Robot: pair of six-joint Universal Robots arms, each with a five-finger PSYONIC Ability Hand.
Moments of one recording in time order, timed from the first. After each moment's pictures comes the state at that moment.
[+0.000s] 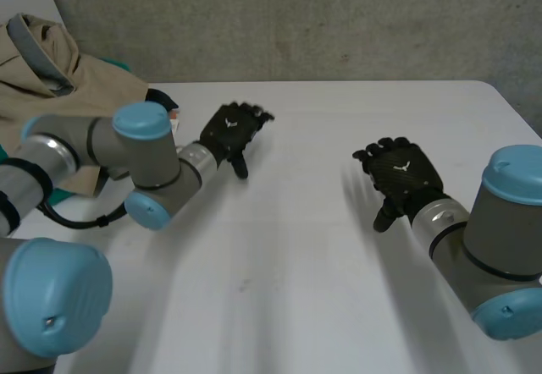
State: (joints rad) left arm 4.26 -2.69 -0.58 3.18 -1.24 3.44; right arm 1.96 -1.17 1.69 -0.28 1.46 2.77; left_hand 0.19 0.21 0.21 0.21 0.05; right_hand 0.22 0.20 0.21 0.21 0.04
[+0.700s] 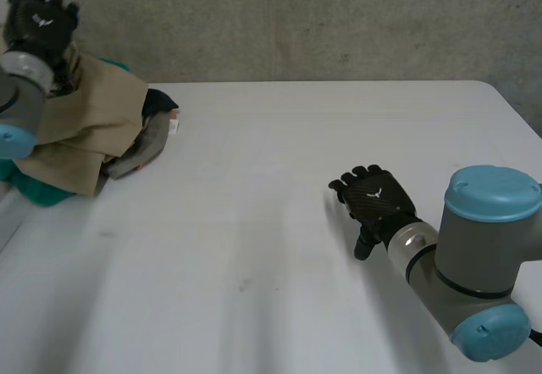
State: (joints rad) left arm 4.68 -2.42 -0.64 3.27 -1.44 3.84; right arm 2.04 -1.10 1.69 -0.25 1.47 2.74; left_hand 0.19 0.20 0.21 0.20 0.05; right_hand 0.22 0.20 0.21 0.21 0.04
